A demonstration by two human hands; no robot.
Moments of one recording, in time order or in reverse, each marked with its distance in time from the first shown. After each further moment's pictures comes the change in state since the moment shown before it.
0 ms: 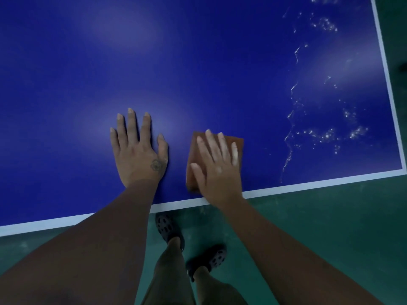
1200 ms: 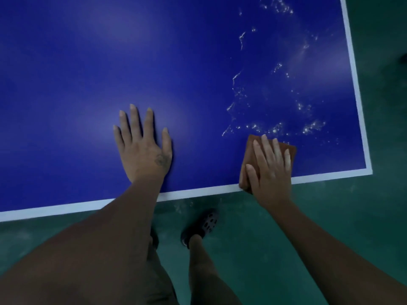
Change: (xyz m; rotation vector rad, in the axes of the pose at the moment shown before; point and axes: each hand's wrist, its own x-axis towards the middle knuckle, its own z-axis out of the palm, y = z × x) left_hand -0.047 0.199 0.057 0.026 -0.027 -0.056; right_hand -0.078 0.321 -0.042 -0.059 0.012 0.111
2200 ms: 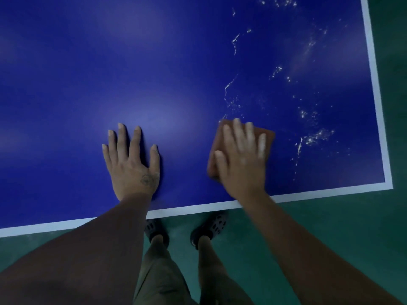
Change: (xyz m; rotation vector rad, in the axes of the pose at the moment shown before) left_hand 0.002 0.005 0.007 -0.035 0.089 -0.026; right_hand 0.083 -0.058 -0.008 0.050 -0.086 -0.007
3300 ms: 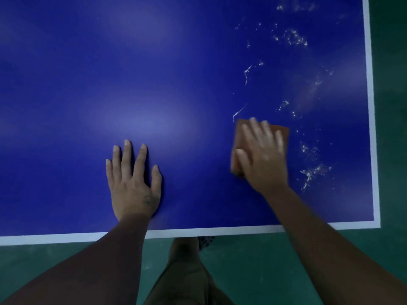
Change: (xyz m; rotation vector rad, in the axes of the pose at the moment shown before) left_hand 0.003 -0.003 0.004 0.042 0.012 0.006; right_hand 0.081 0.068 -0.014 0.018 0.050 -0.189
